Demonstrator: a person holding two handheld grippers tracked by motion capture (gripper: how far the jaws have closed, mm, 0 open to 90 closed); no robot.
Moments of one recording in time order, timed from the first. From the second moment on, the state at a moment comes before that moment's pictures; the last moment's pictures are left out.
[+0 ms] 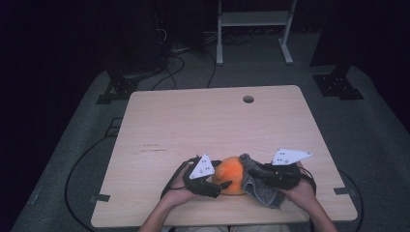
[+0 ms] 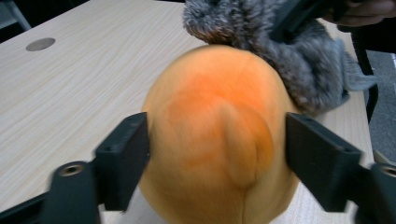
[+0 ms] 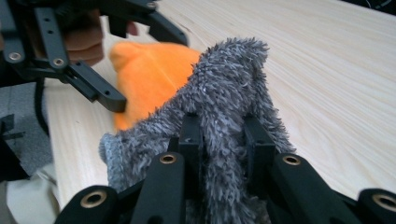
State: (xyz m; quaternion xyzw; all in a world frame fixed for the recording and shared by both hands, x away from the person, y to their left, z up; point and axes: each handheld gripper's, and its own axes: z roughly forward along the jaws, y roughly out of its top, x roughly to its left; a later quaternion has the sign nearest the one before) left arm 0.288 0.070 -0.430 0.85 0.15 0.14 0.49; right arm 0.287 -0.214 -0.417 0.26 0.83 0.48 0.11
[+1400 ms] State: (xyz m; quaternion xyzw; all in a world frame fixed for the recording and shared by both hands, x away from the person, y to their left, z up) left arm 0.283 0.070 -0.439 0.86 0.11 0.13 0.49; right arm 0.283 -0.215 -0.405 0.26 0.84 0.45 0.12
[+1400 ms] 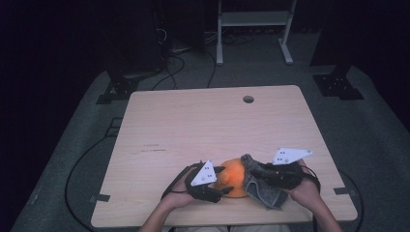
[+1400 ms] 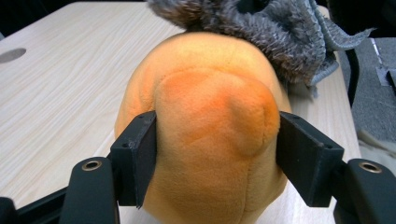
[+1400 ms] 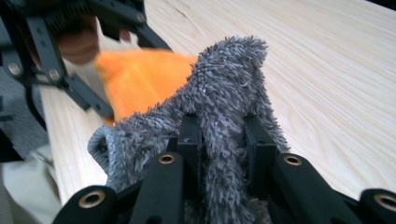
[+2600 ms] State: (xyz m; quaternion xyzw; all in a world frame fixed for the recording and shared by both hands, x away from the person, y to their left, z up) left arm 0.292 0.097 -0.442 0.88 0.13 0.10 0.45; right arm 0.297 -0.230 -0.429 0.30 0.82 0.49 0.04
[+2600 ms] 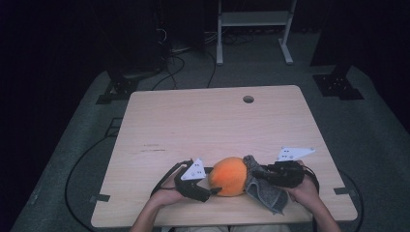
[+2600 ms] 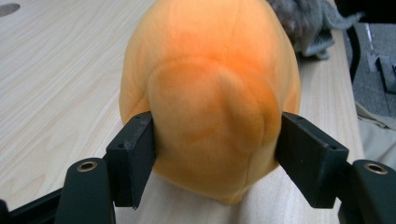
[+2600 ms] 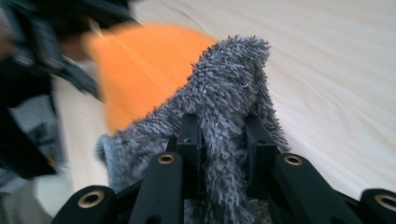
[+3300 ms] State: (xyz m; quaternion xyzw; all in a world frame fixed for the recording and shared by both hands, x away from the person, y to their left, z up) left arm 0.301 0.085 -0.420 0.85 0.21 0.05 0.47; right arm 0.293 -0.224 -0.421 0.29 0.82 0.50 0.04
